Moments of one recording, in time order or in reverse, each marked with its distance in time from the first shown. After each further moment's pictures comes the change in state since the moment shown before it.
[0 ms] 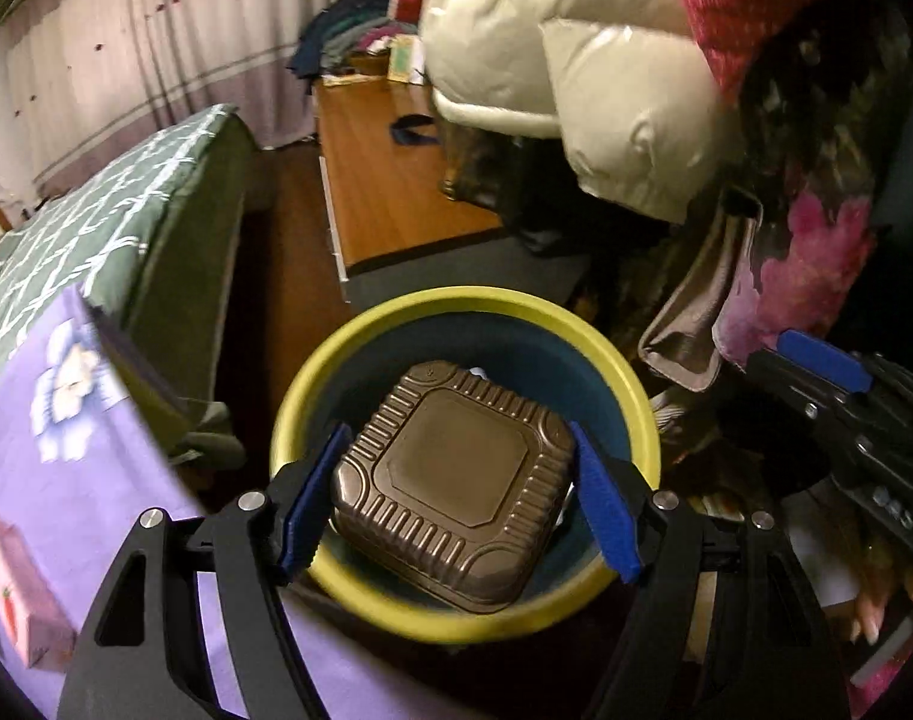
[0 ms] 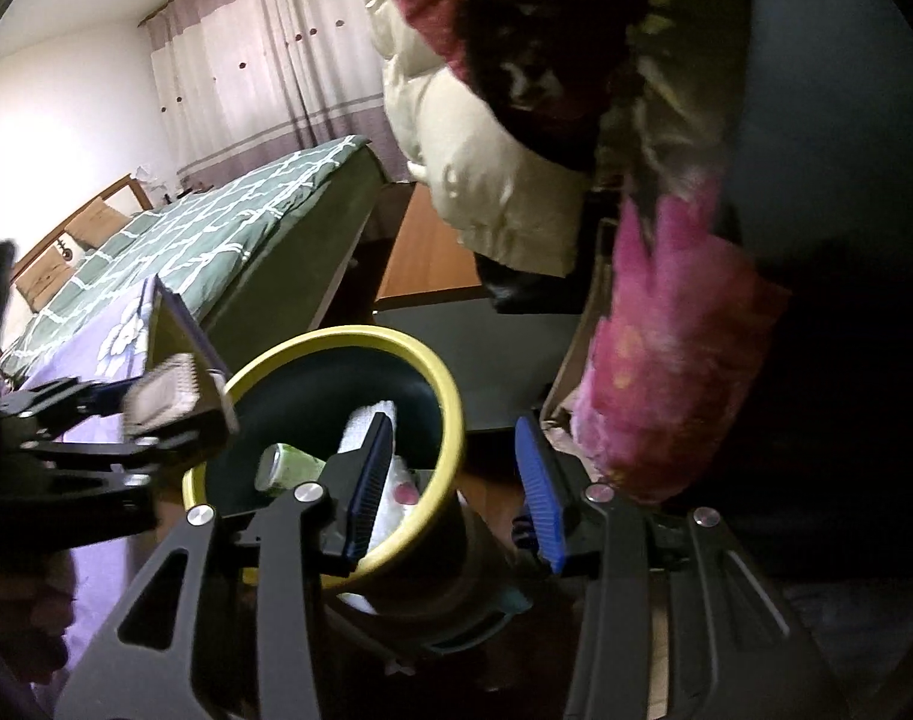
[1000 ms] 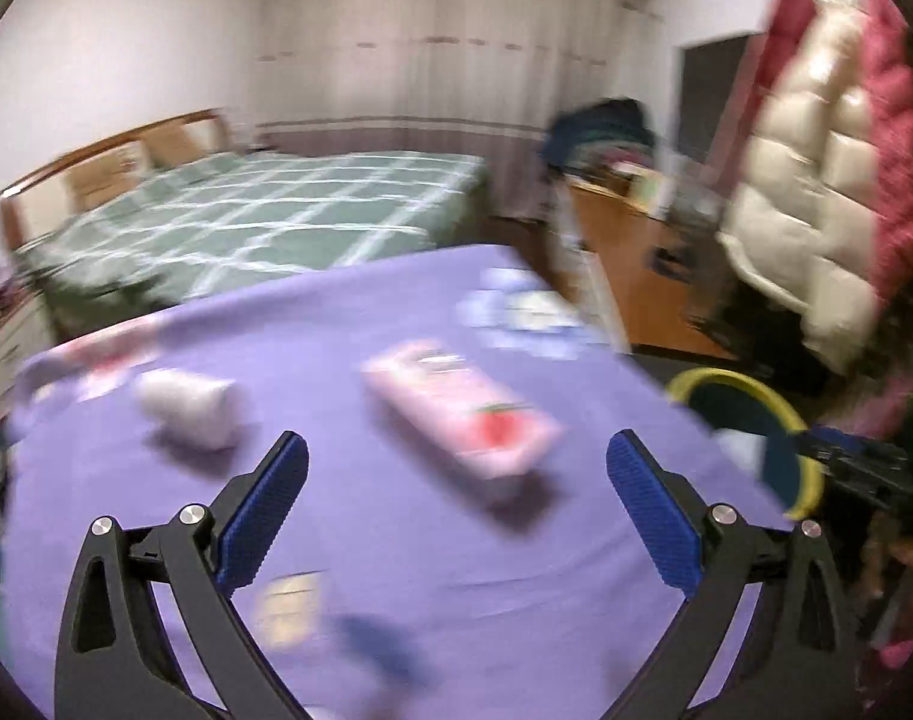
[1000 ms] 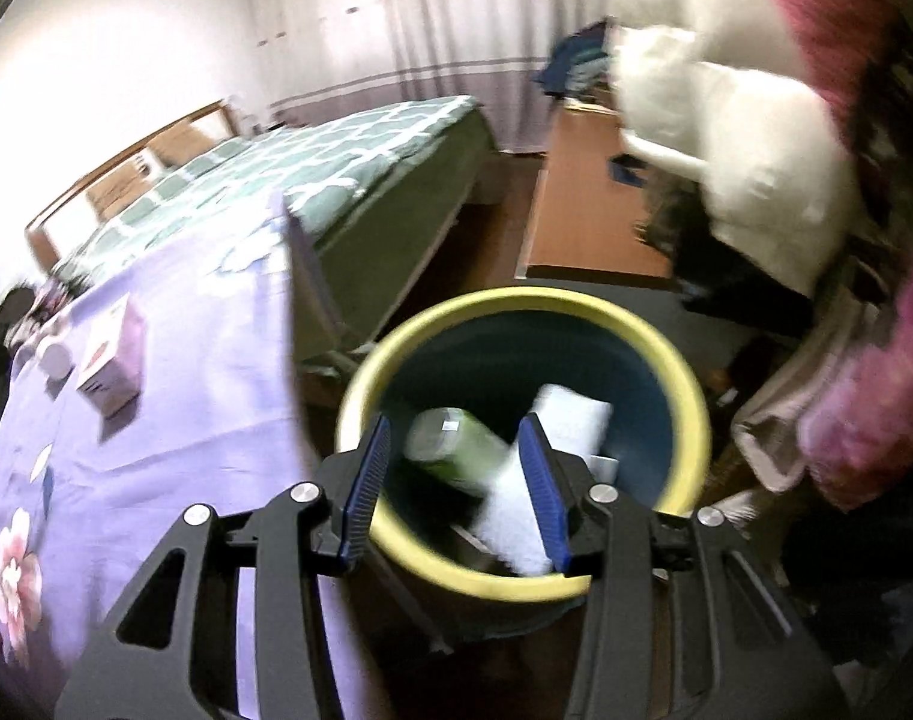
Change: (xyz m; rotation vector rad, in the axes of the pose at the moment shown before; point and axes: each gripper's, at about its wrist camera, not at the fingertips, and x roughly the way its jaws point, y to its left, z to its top) left arm -0.204 0.229 -0.185 -0.453 -0.274 0.373; right arm 0.018 0.158 -0.020 -0.245 0.082 0.189
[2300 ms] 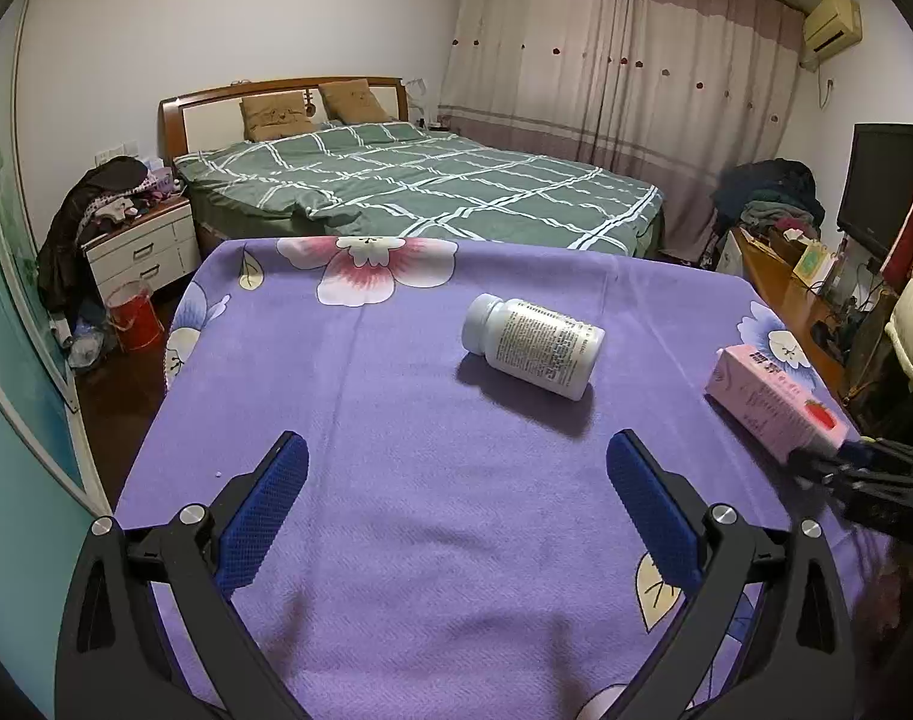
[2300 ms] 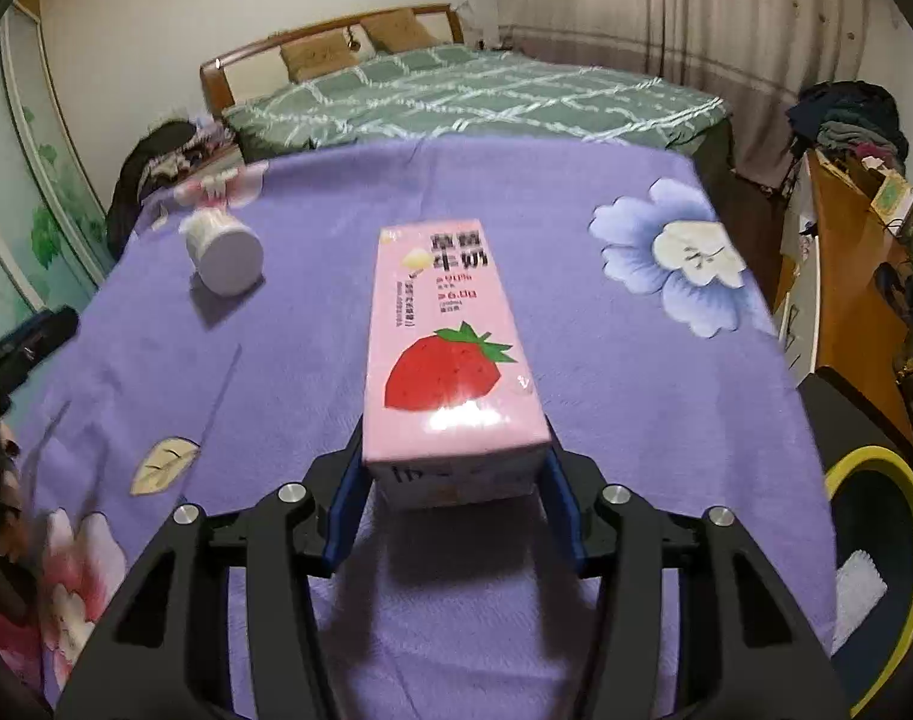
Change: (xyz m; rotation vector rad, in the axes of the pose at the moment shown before) left arm -0.011 0.158 -0.051 -0.254 -0.008 0.282; right arm 0.076 0.211 0.030 -0.338 0.116 0.323
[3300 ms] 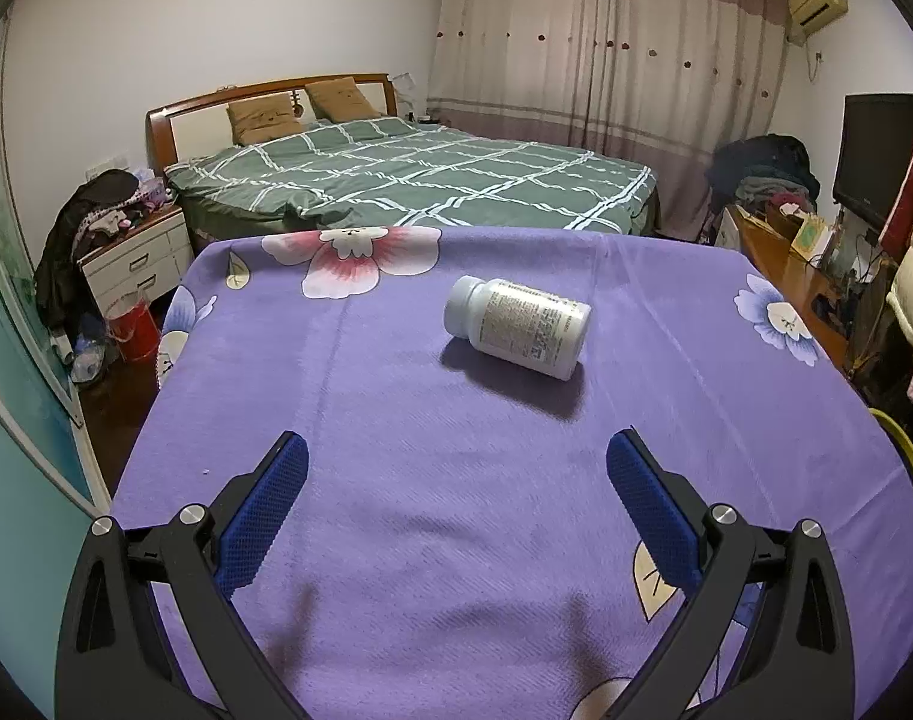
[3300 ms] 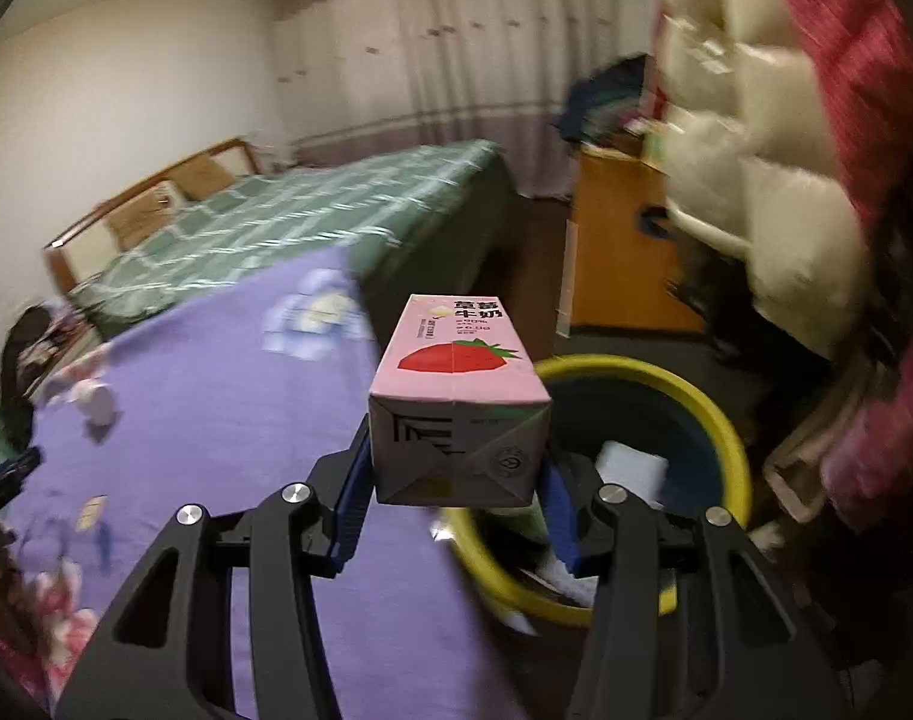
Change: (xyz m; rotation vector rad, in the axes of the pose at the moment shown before) left arm 0.005 -0.014 -0.006 0.056 0.021 0.008; right arm -0.153 -0.143 -0.086 0.400 -0.207 -0.386
